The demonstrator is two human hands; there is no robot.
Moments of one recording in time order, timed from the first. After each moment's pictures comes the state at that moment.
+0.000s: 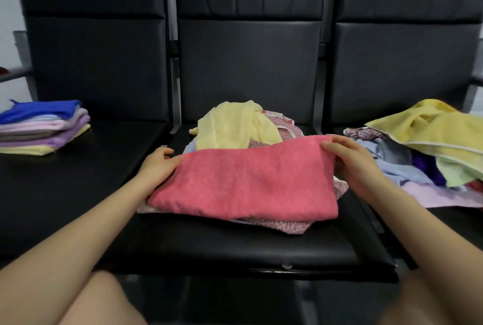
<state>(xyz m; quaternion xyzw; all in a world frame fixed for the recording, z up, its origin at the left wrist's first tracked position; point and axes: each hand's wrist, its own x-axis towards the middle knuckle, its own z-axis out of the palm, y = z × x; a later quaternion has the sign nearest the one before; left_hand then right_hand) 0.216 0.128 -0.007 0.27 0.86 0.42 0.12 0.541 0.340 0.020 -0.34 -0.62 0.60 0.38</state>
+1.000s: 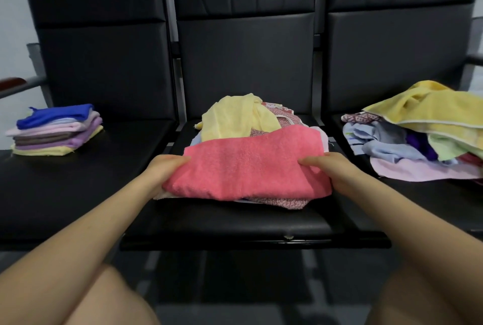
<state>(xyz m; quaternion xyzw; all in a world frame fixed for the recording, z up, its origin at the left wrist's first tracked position) 0.259 0.092 0.011 0.16 0.82 0.49 0.25 0.540 0.281 0.011 -0.48 -0.62 0.59 0.23</state>
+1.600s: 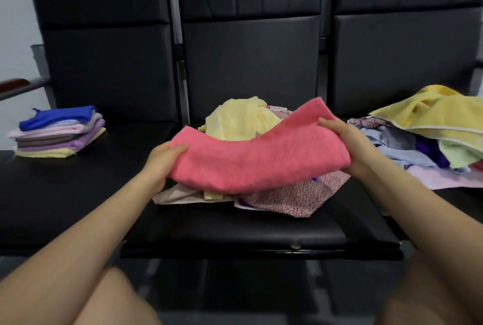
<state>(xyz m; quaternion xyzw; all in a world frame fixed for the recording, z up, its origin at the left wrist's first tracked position) 0.251 0.094 0.022 0.21 0.75 0.59 0.21 0.534 0.286 0.065 -0.29 -0.54 0.71 0.34</state>
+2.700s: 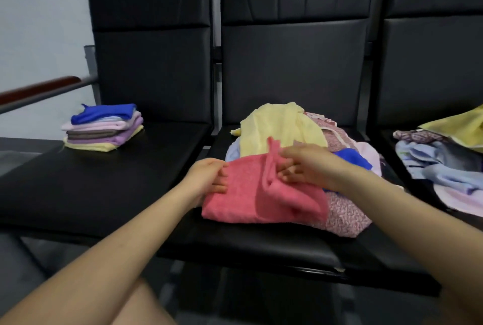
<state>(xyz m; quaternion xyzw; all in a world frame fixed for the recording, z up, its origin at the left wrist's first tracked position) 0.267 0.082 0.018 0.19 0.75 0.56 0.29 0.431 0.230 0.057 -0.30 -0.65 0.69 0.11</state>
